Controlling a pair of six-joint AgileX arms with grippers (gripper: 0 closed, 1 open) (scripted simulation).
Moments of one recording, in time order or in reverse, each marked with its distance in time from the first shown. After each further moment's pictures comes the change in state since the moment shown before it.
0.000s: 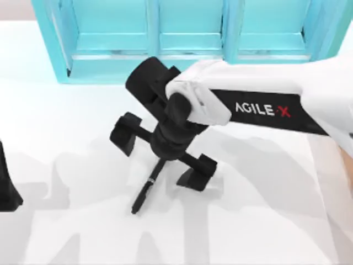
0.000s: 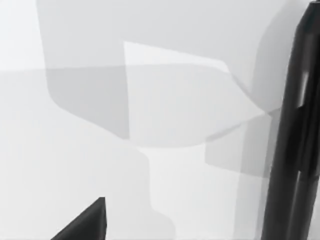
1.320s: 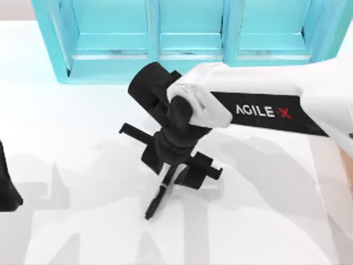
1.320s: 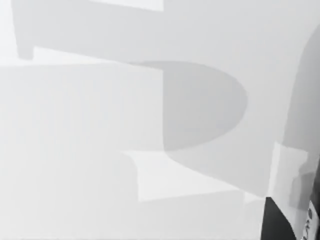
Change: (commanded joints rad) left arm 0.000 0.000 0.000 0.000 0.000 0.000; right arm 0.000 0.000 0.000 0.000 0.000 0.000
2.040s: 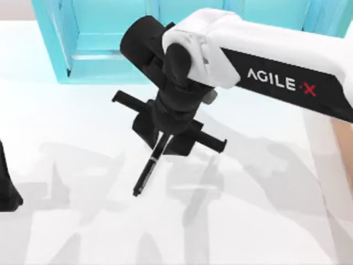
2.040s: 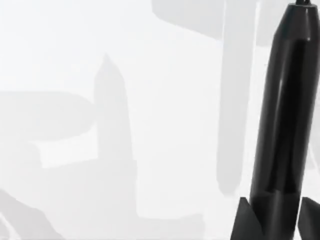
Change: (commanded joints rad) left arm 0.000 0.000 0.000 0.000 0.000 0.000; right arm -0.010 -0.156 0.212 -0.408 0.022 -0.043
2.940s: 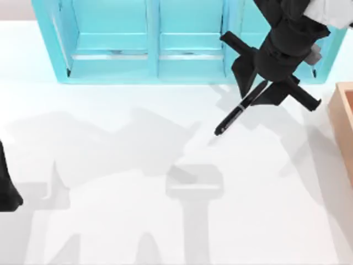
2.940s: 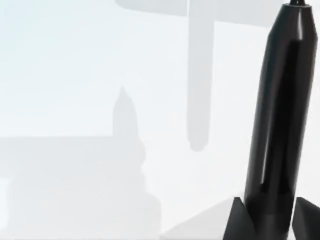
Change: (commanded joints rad) left arm 0.000 0.000 0.000 0.000 0.000 0.000; right arm -0.361 -0.152 -0.116 -0.043 -0.028 -0.053
